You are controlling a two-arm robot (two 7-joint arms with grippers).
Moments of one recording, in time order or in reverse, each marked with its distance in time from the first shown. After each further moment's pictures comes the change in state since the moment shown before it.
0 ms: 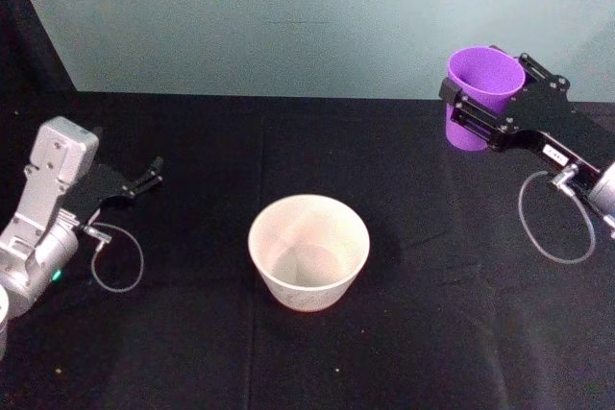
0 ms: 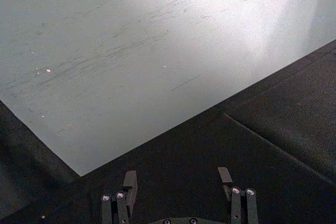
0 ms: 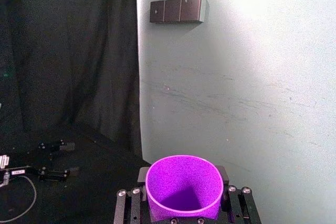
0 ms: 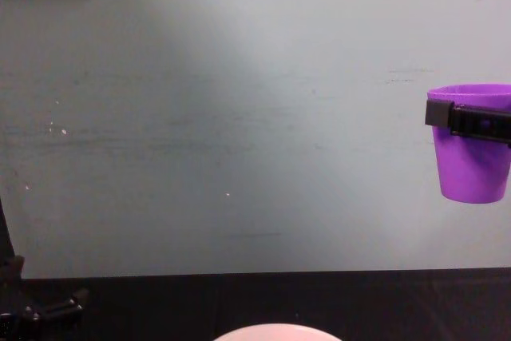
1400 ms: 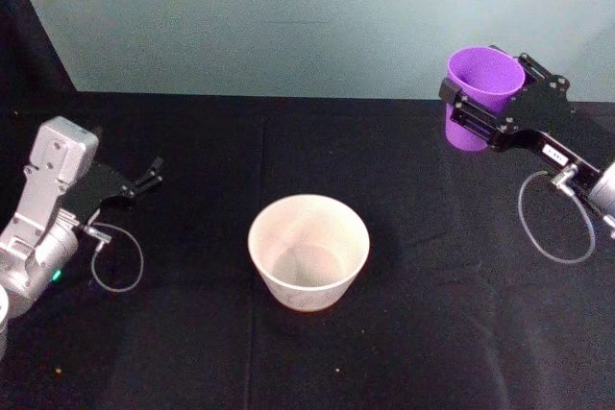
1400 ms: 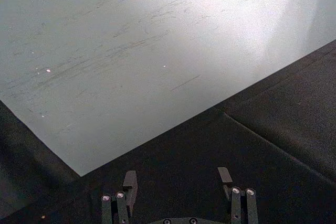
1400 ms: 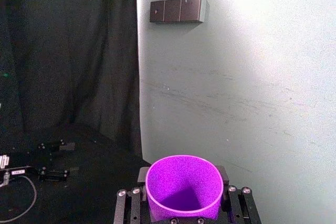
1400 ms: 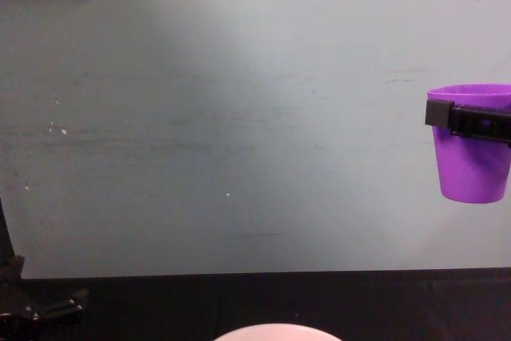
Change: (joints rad) left arm 0.000 0.000 0.000 0.000 0.000 0.000 0.000; right arm 0.000 0.000 0.000 0.000 0.000 0.000 0.000
